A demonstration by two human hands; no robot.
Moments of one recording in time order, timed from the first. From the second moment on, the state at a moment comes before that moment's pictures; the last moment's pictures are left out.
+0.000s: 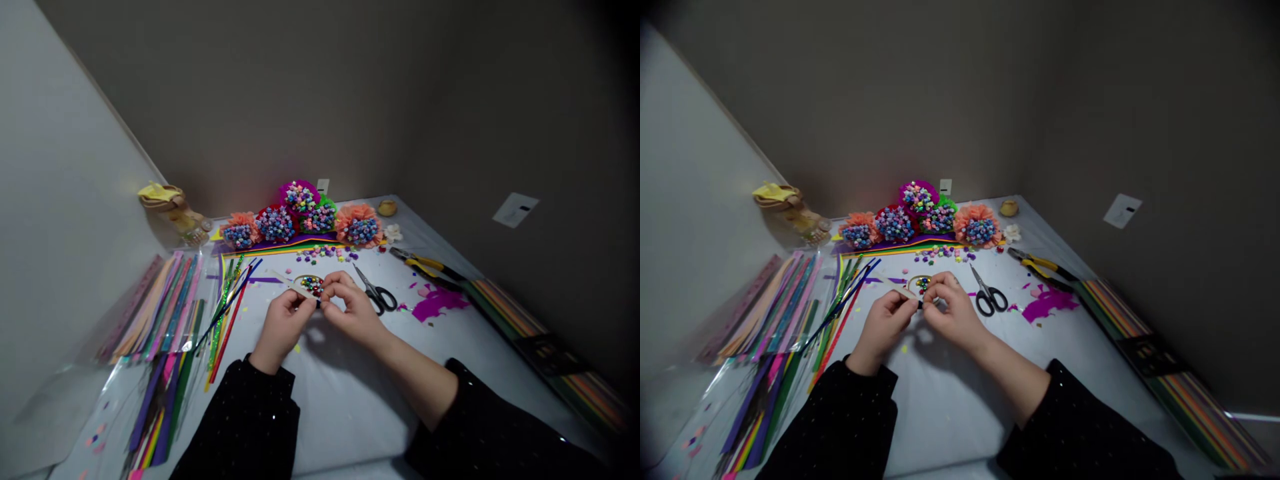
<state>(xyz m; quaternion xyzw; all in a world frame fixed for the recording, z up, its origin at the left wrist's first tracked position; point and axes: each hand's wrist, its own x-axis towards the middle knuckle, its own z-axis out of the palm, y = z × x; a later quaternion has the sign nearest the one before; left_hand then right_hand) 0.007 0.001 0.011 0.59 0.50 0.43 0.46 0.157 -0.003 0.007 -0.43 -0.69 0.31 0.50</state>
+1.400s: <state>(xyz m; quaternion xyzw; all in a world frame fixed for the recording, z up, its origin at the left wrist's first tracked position) 0.009 0.003 0.005 0.56 0.50 0.46 0.48 0.152 0.000 0.002 -0.49 -0.61 0.40 0.47</state>
